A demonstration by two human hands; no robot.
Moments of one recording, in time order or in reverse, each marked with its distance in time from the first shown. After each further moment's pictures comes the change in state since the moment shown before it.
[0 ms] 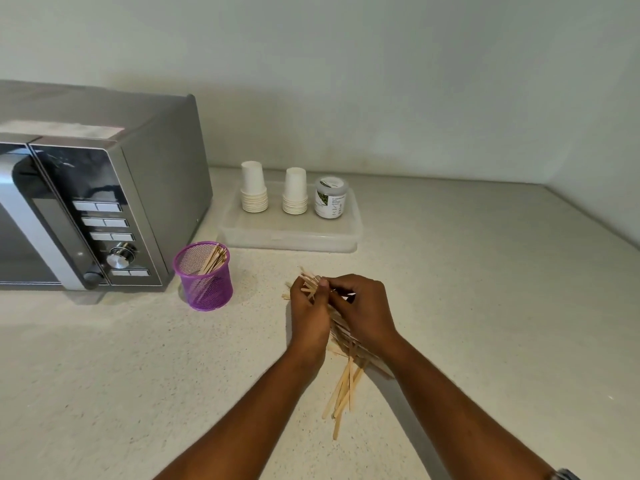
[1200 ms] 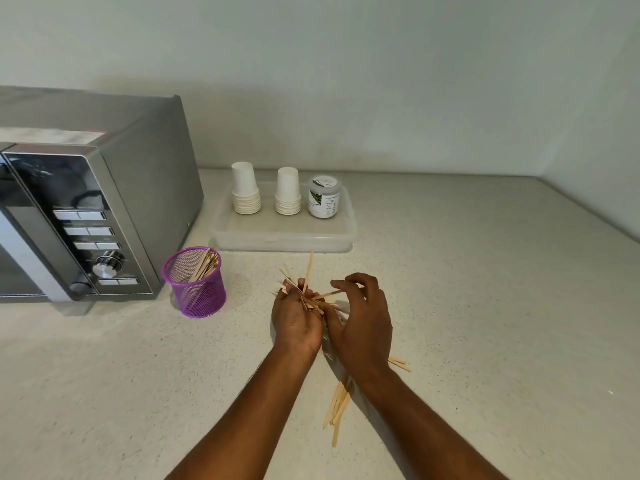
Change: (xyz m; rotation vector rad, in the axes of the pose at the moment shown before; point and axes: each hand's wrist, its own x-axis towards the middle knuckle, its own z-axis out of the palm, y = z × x) left_hand 0.028 0.009 0.001 -0.778 0.153 -0.356; right_hand -0.029 -0.001 0.021 -0.394 0.302 0.038
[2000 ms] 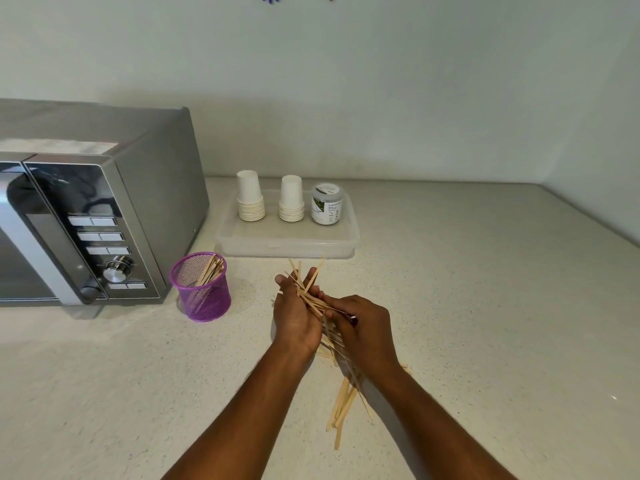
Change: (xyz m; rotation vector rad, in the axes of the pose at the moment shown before) left_hand 0.001 0.009 0.000 0.183 -0.146 0.093; right_hand 0.005 0.005 -0.014 0.371 -0.187 -0.065
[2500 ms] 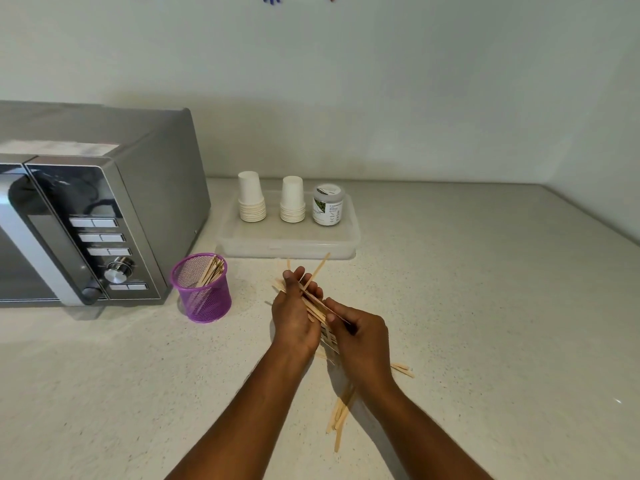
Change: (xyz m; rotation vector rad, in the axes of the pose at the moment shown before) left_hand -0.002 0.002 0.003 0.050 0.019 0.037; right_hand -0.016 -0.028 0.009 0.215 0.052 0.266
